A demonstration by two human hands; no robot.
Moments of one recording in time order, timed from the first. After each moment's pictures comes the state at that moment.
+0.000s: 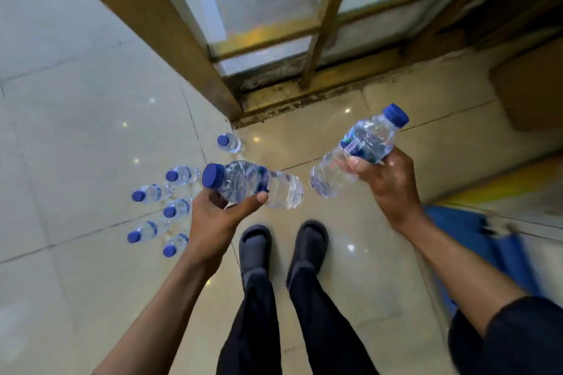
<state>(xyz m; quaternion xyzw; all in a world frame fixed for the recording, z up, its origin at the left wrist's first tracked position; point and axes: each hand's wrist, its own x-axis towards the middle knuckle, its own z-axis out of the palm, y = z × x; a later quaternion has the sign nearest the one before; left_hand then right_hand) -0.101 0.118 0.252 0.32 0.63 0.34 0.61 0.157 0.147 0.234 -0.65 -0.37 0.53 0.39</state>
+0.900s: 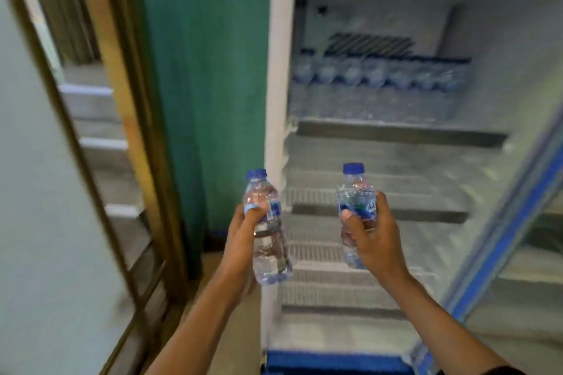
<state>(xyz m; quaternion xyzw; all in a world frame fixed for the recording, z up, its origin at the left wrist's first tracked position) 0.258 0.031 0.797 0.54 0.07 0.13 0.83 0.334 -0.179 0.800 -0.73 -0.24 -0.17 0.62</state>
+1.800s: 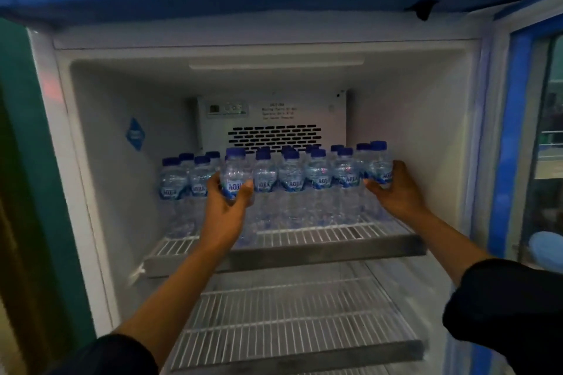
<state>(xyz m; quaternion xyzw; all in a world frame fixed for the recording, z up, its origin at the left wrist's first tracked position) 0.549 -0.109 0.962 0.73 -0.02 0.33 0.60 0.704 -0.400 0.955 -0.80 -0.15 -0.30 0.50</state>
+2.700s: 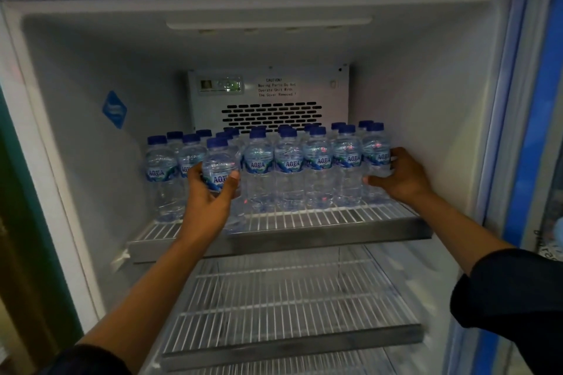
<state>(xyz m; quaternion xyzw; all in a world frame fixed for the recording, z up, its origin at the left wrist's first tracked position) 0.569 -0.087 0.938 0.75 -0.01 0.34 0.56 0.721 -0.409 0.947 -0.85 -0.10 -0.23 0.46</state>
